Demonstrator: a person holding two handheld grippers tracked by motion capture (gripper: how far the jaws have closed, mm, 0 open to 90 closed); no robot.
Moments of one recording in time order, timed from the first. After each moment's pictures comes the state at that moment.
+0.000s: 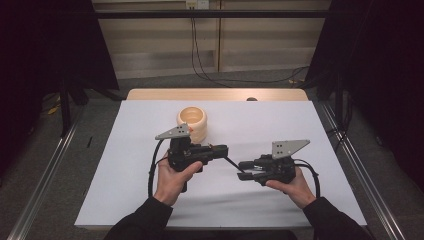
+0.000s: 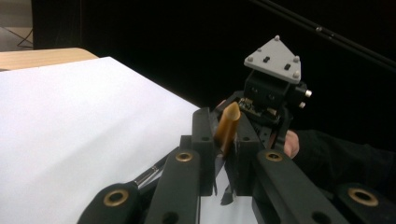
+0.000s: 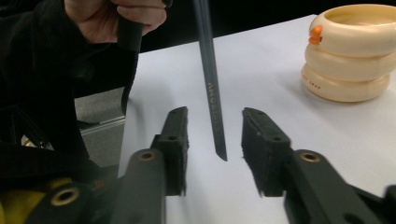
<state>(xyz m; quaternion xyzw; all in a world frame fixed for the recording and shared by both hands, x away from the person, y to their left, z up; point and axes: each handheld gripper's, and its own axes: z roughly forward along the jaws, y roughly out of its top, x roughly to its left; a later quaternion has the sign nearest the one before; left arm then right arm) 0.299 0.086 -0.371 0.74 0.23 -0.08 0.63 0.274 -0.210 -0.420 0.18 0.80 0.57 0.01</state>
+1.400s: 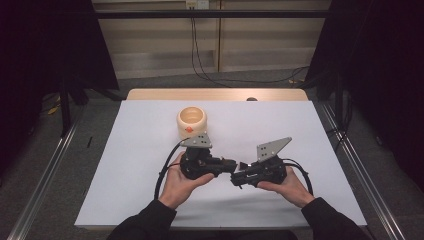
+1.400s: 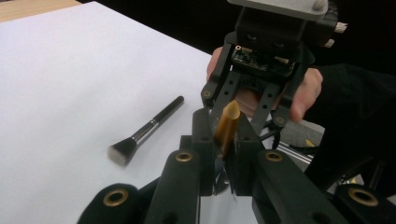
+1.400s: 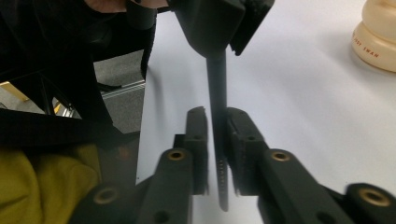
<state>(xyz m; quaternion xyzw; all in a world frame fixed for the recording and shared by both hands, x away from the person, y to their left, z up) 0.288 0.058 -0.379 0.82 0.19 -0.07 0.54 0.279 -0.185 -0.421 0.15 0.85 0.50 -0.05</state>
